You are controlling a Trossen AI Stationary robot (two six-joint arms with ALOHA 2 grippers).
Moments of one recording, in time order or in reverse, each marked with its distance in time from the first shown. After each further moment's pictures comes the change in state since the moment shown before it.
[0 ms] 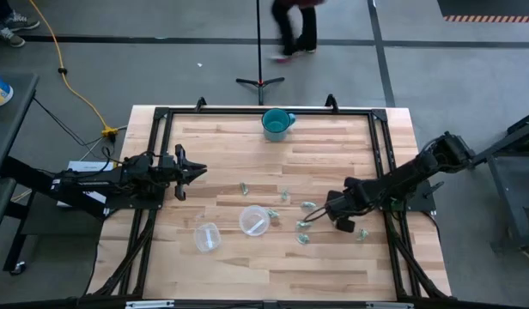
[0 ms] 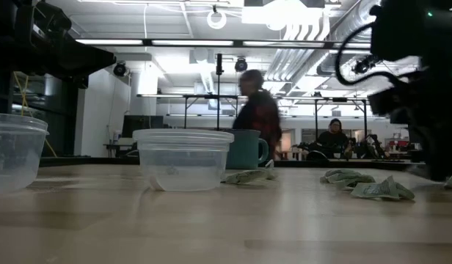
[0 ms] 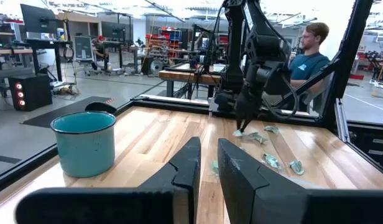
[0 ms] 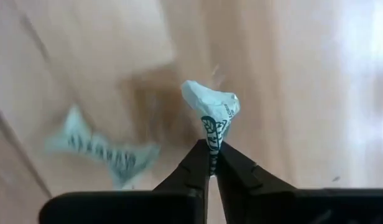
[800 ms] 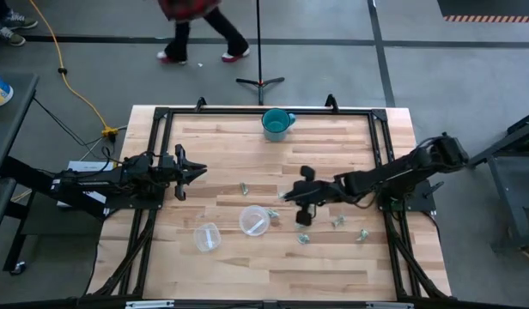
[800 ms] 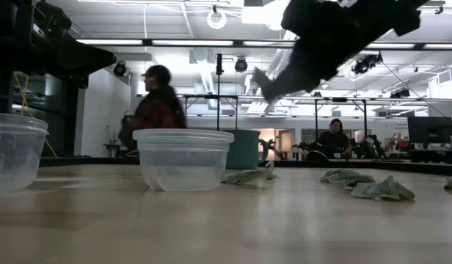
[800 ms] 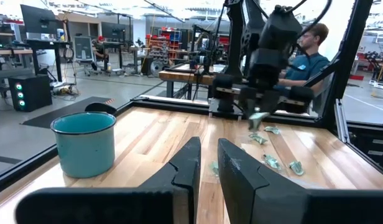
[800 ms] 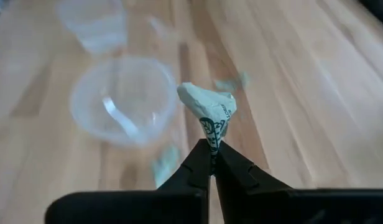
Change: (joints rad) left arm 0.000 0.000 0.000 0.002 0.000 0.000; right arm -0.119 0.080 0.113 0.934 0.127 -0.475
